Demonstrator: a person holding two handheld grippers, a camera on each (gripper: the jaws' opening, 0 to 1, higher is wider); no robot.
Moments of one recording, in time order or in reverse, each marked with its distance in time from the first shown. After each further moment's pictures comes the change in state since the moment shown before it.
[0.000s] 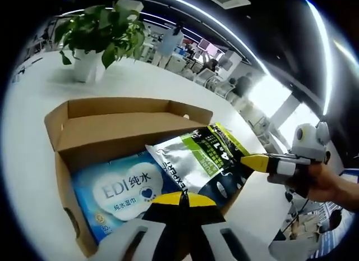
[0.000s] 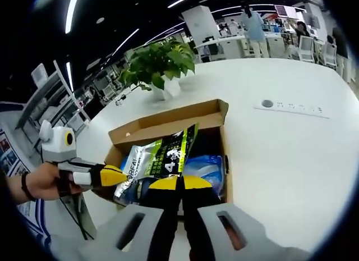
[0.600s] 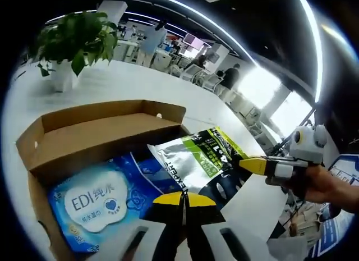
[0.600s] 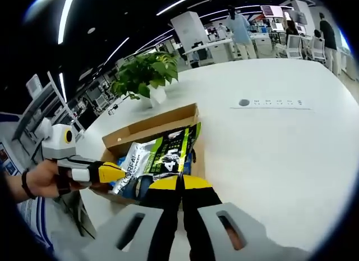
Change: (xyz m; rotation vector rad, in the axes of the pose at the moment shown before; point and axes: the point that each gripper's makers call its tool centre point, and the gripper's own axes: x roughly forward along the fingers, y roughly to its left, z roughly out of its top) left arm 0.033 -0.057 0.002 0.086 0.049 -0.070; right arm -0.051 -0.047 -0.012 0.075 -0.061 -0.065
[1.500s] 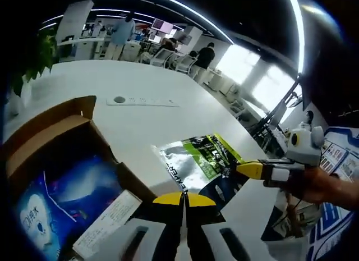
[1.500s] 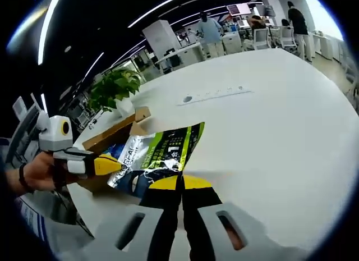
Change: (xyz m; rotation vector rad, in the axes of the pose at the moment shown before) left arm 0.083 -0.110 -0.019 0.142 0.128 -0.112; right arm -0.092 -0.113 -0.037 0.133 -0.052 -0.133
